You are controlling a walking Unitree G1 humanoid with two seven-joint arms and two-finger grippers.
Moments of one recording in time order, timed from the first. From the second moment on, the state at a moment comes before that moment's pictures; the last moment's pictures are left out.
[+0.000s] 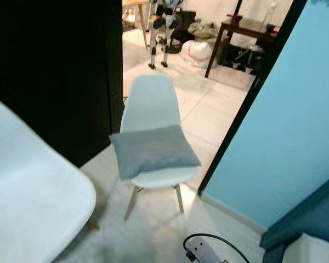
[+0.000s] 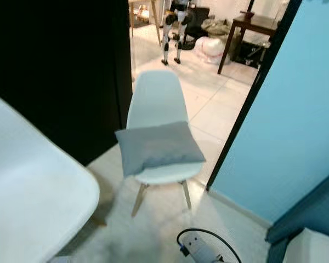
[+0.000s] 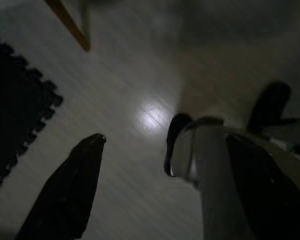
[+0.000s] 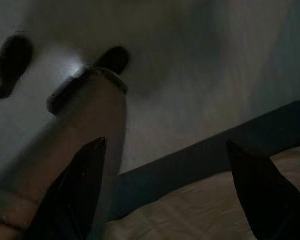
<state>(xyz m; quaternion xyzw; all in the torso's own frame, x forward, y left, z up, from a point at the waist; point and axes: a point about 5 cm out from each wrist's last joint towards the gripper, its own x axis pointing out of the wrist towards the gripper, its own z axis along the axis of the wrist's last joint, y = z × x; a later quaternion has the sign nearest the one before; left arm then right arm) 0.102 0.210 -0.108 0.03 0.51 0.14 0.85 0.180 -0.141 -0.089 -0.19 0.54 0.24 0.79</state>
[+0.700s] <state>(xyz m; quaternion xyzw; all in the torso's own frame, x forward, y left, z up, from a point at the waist) 0.102 0.213 -0.107 0.02 0.51 0.15 0.85 0.176 -0.147 -0.091 -0.20 0.55 0.24 0.77</state>
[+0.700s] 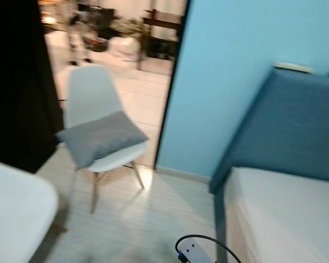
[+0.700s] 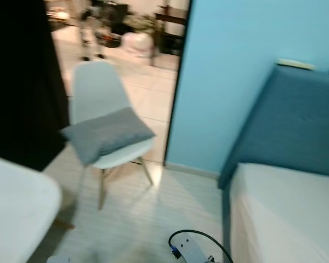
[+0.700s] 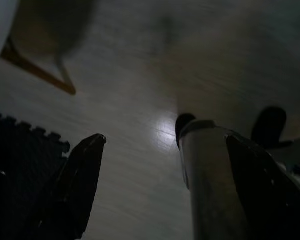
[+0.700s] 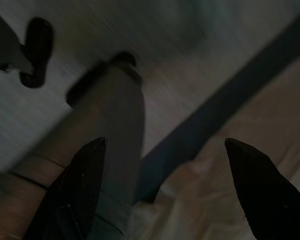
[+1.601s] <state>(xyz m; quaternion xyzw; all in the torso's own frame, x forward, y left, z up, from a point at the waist) 0.103 0.209 -0.108 0.02 0.51 0.11 0.85 0.171 -0.162 -0.093 -0.23 0.57 0.21 0.76</state>
